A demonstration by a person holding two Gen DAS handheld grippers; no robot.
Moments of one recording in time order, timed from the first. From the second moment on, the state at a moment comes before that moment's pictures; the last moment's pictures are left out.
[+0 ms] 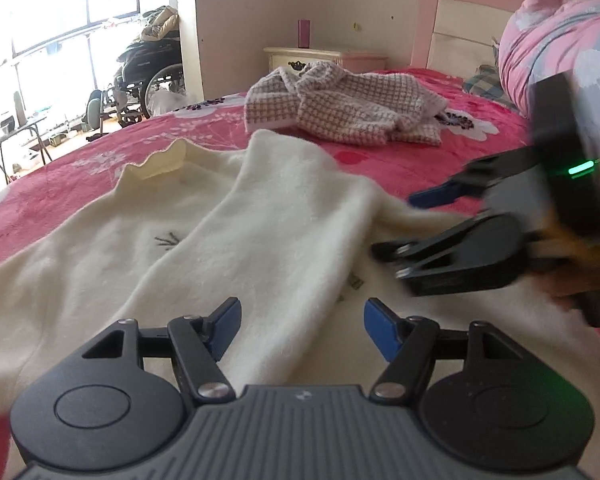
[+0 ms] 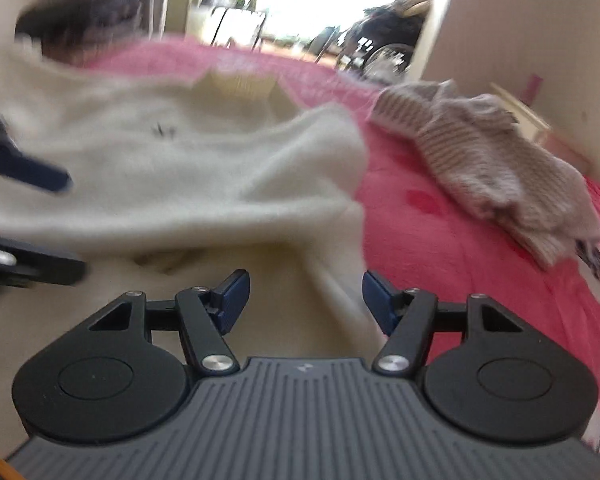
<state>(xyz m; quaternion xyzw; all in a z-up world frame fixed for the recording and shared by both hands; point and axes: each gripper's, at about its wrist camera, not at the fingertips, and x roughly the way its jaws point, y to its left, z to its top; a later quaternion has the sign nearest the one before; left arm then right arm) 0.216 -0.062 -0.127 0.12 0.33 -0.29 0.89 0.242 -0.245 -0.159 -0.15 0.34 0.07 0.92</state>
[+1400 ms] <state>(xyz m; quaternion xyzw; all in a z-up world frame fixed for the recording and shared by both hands) 0.267 0.123 -0.129 -0.10 0.46 -0.19 0.86 0.173 -0.313 -0.178 0.46 0.32 0.10 0.82</state>
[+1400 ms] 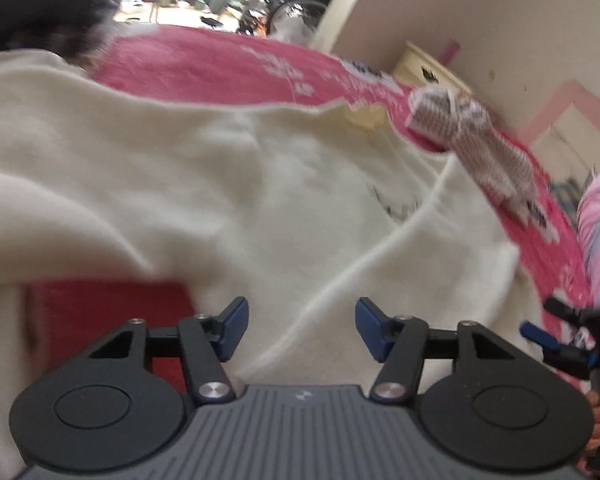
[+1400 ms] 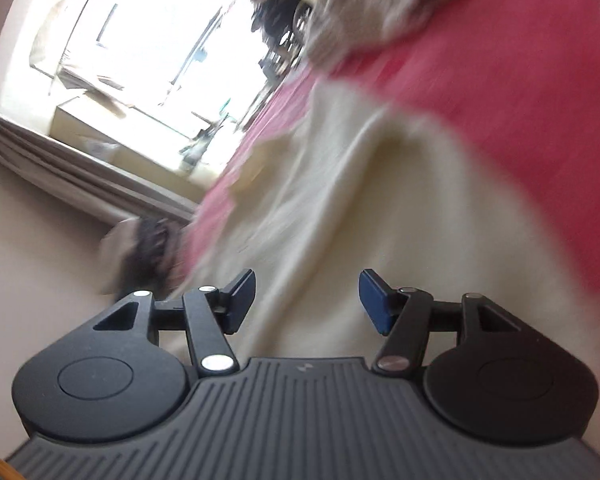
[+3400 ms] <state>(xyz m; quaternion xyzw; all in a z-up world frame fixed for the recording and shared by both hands) 0.232 0.038 -0.147 0.28 0.27 -0.25 0.88 0.233 -0.221 -0.116 -0.04 0.33 0.10 0.94</state>
